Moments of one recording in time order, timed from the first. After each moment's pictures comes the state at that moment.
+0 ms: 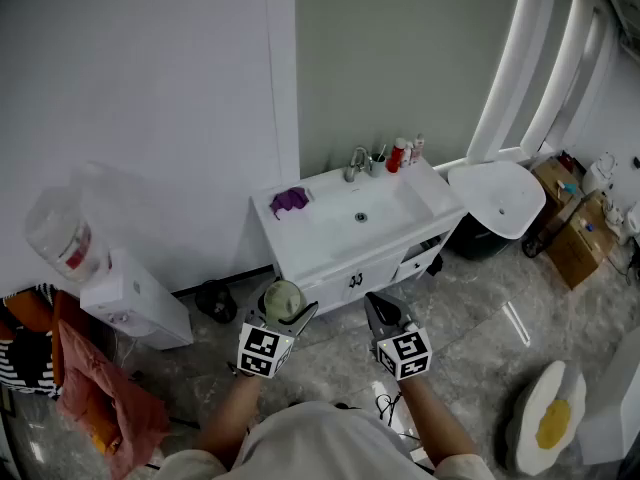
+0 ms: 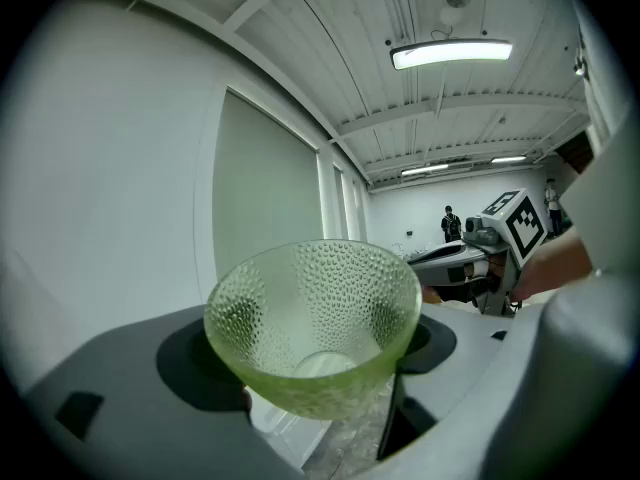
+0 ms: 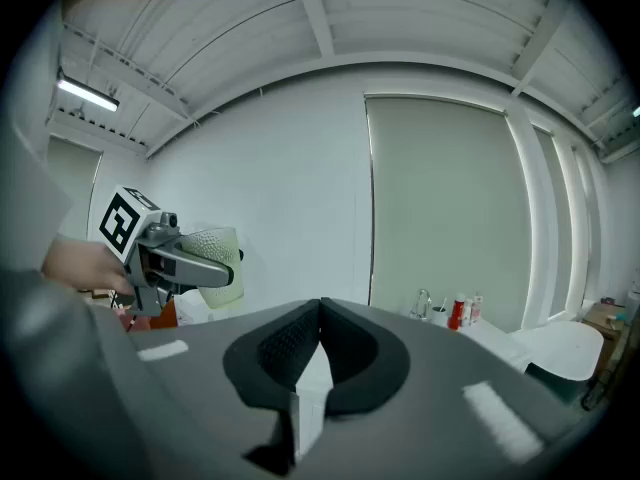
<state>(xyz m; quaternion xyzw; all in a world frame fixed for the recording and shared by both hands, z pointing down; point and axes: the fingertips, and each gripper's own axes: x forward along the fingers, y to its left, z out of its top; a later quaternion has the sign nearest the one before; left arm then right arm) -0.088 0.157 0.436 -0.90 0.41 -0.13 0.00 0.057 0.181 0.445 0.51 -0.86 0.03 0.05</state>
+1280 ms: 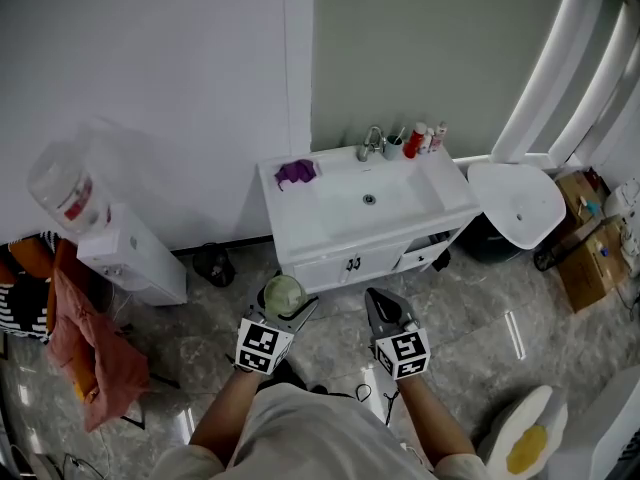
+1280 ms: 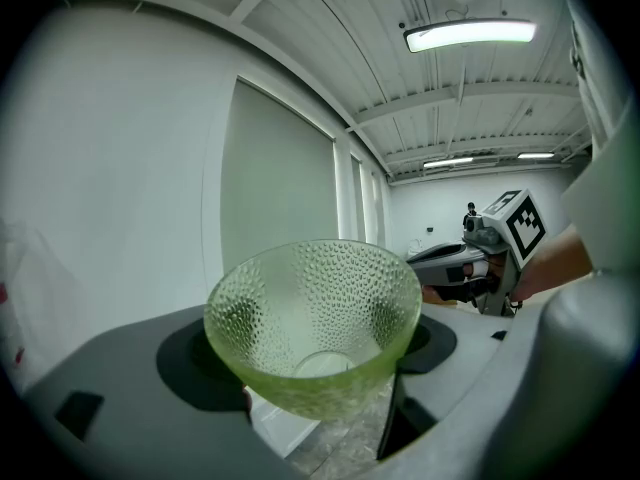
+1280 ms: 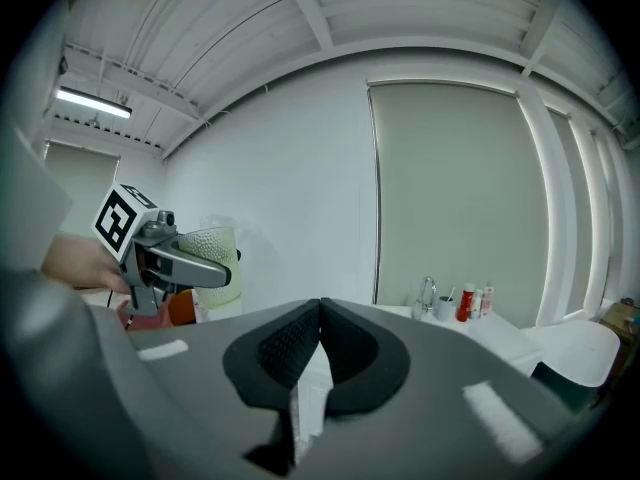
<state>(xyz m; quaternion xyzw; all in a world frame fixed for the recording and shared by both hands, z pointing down) -0.030 0.169 0.475 -0.87 0.47 -0.14 -0.03 0.116 0.173 0.482 0.46 -0.88 0.05 0.07</state>
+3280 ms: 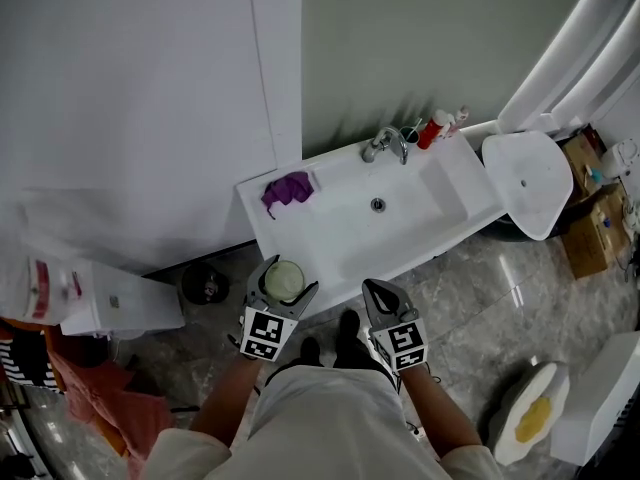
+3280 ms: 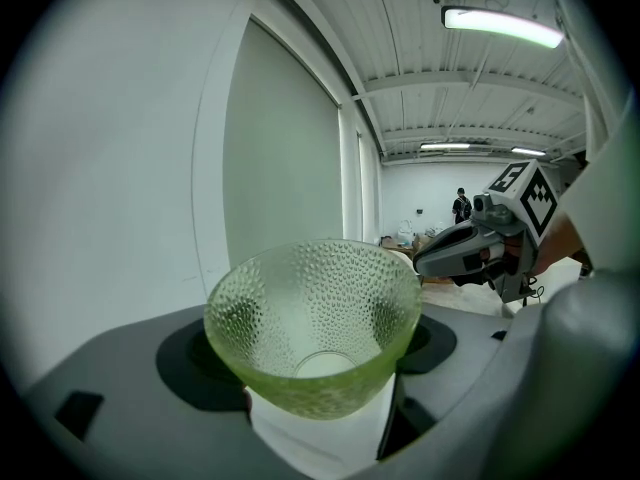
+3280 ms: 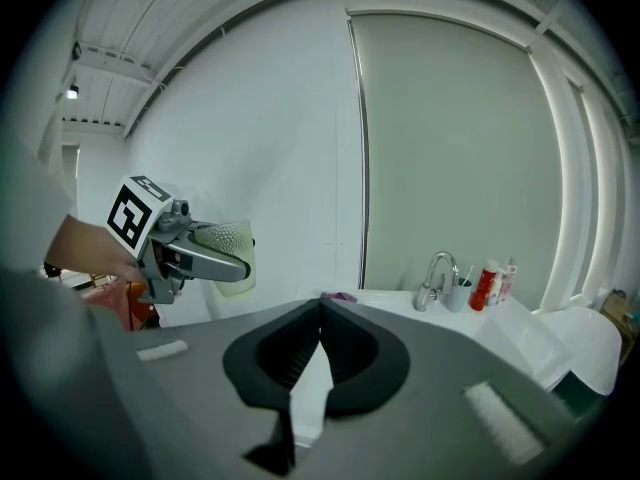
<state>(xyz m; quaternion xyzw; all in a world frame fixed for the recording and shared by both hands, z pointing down) -0.091 -0.163 0.559 -0.89 0.41 -0.19 -0.06 0.043 -0.126 0.558 0.49 -0.85 0.11 0.15</state>
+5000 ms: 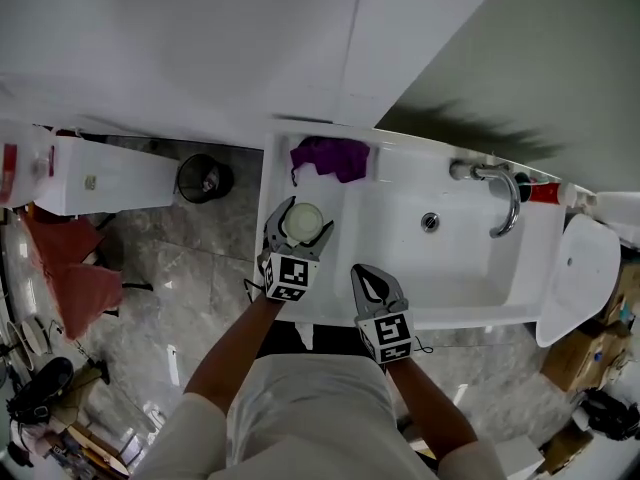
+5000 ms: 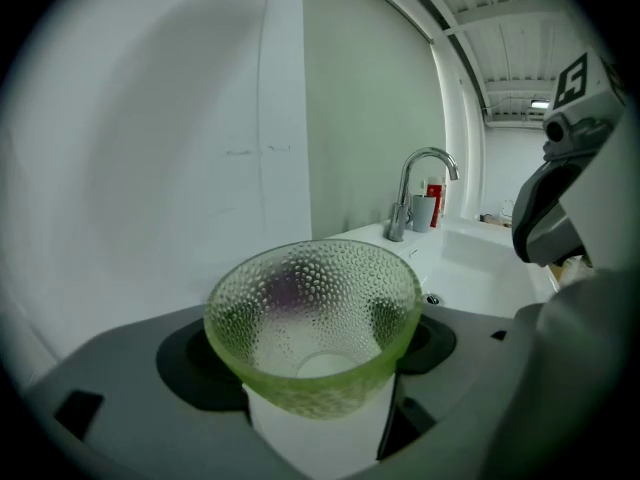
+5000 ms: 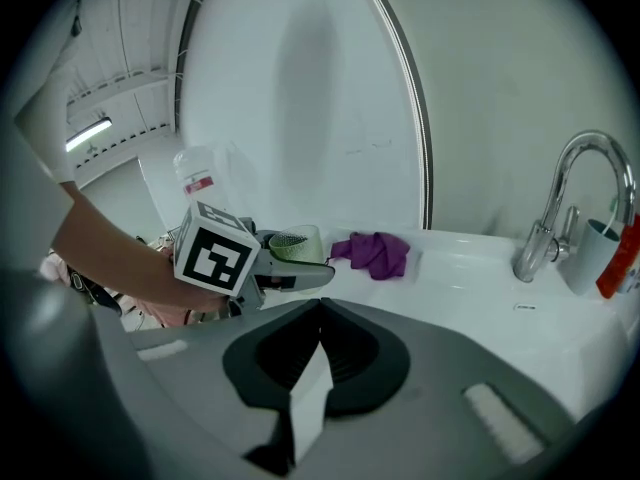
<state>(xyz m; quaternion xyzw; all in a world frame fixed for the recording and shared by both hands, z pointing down) -0.118 -0.371 0.808 -0.73 0.62 -0.24 -0.16 0.001 -0.306 0.754 0.24 -0.91 0.21 0.27</state>
